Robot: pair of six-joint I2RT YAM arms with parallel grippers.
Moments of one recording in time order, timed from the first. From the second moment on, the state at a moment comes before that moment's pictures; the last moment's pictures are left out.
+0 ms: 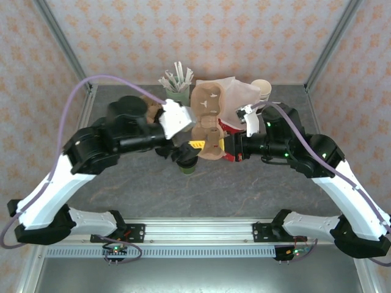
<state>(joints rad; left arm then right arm) -0.91 1.26 1.81 -0.95 0.09 0.27 0.80 1.08 1.59 -1.07 -0.25 0.49</state>
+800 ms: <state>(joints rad) -0.91 1.44 1.83 -0.99 -0.03 0.56 0.80 1.10 1.59 -1.10 -0.32 0.48</state>
